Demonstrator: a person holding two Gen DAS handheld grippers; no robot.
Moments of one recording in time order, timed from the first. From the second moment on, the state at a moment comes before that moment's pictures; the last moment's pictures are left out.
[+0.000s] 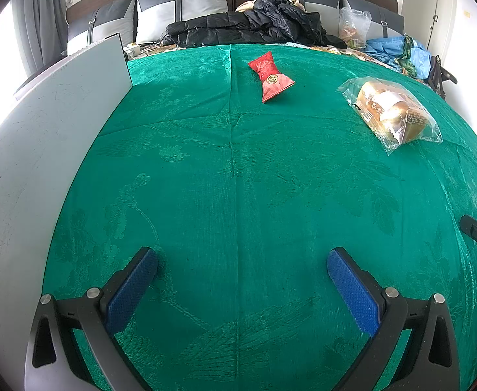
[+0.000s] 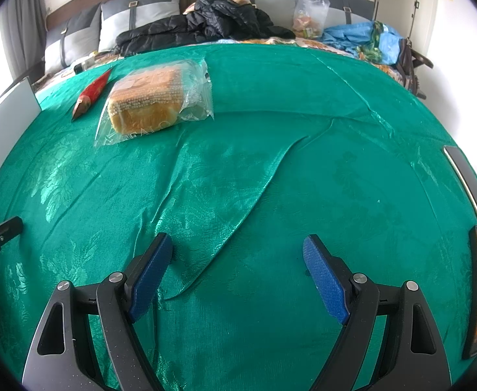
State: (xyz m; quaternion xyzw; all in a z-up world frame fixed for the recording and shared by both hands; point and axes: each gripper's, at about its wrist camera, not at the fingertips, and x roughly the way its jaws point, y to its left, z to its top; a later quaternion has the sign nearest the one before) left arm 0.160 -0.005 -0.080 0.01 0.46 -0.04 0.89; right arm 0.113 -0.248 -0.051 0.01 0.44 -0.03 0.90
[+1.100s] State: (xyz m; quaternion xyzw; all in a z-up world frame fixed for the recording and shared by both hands) left arm 0.273 -0.009 -0.027 -0.03 0.50 -0.07 0.86; right arm 0.113 -0.244 -0.052 0.01 0.44 -0.03 0.90
